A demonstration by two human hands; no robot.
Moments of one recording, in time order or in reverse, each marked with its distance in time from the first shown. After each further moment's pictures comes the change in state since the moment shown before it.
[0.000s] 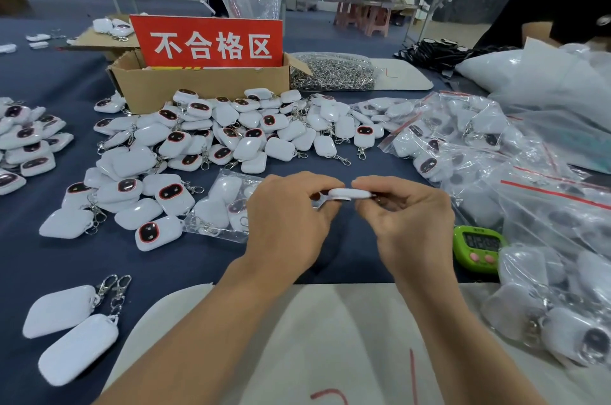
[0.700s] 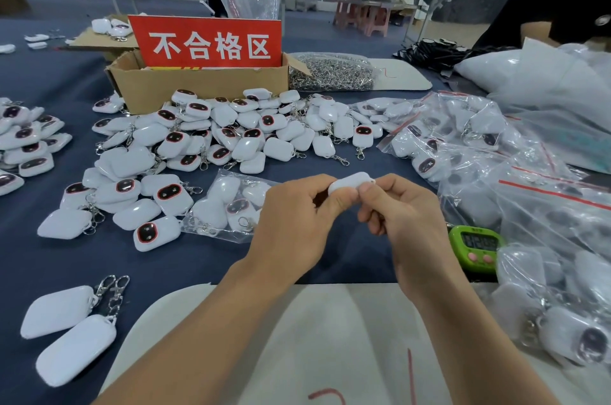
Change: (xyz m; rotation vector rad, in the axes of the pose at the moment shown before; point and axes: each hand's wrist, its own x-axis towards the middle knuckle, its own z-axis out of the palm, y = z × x) left_hand -0.001 -0.004 0.005 -0.190 -0.146 -0.017; right_hand 0.007 0.000 -0.007 0.240 -0.168 0.246
